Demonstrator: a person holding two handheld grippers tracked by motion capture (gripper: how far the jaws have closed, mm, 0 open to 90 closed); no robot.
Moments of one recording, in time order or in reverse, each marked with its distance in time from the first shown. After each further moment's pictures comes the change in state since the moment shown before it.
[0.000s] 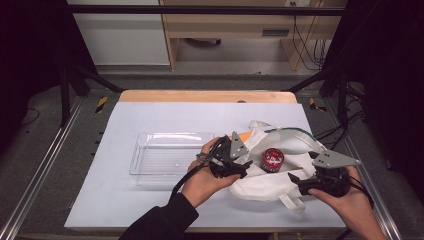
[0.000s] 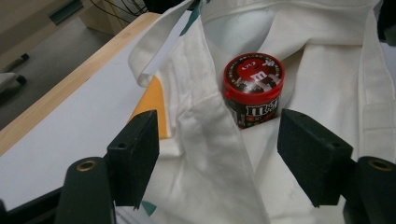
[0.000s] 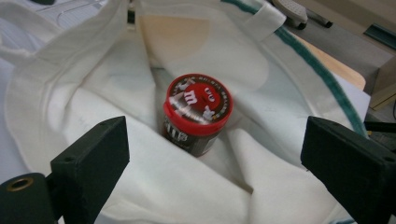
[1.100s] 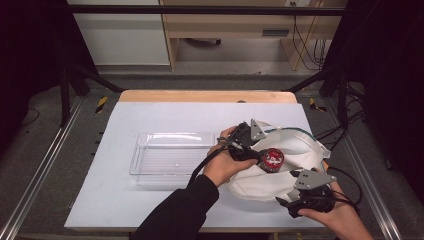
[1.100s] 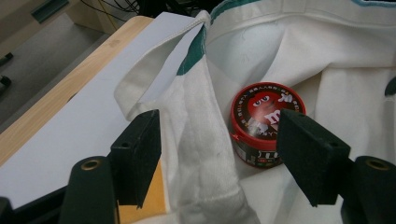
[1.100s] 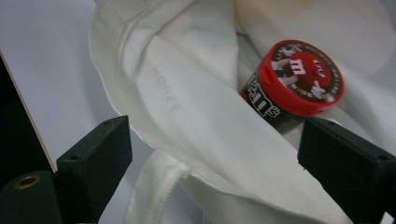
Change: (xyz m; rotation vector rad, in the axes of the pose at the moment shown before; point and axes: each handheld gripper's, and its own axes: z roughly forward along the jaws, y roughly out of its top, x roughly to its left) left arm 0.010 0.035 0.052 0.043 -0.030 0.001; right arm 0.041 -0.022 0.018 0.080 0.183 -0.167
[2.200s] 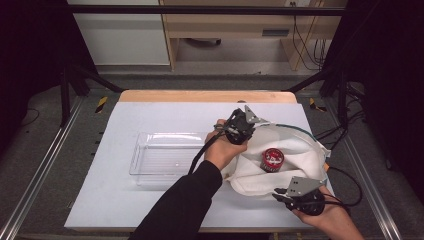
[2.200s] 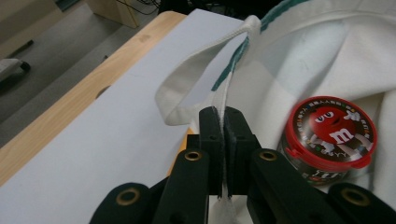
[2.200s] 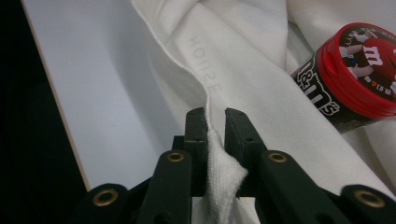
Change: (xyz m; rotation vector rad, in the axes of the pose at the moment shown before) left arm 0.041 0.006 0.008 0.011 0.066 -0.058; right arm 0.011 -0.008 0.018 0.042 0.099 -0.066
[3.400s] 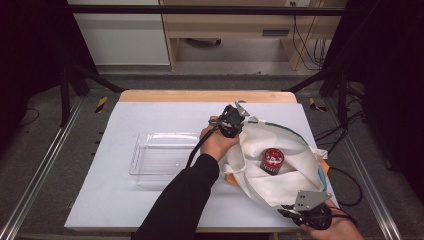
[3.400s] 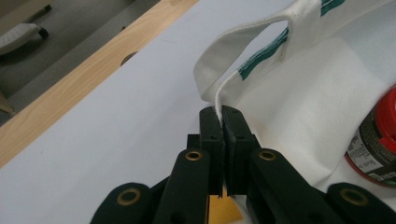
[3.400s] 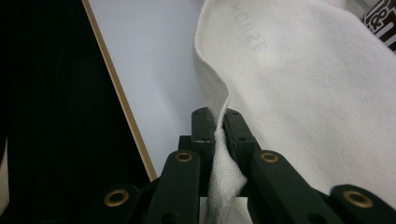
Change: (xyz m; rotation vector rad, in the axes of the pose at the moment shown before) left arm 0.031 -0.020 0.034 0.099 0.062 -0.065; right arm 0.016 -0.034 -0.005 0.015 0.109 0.028
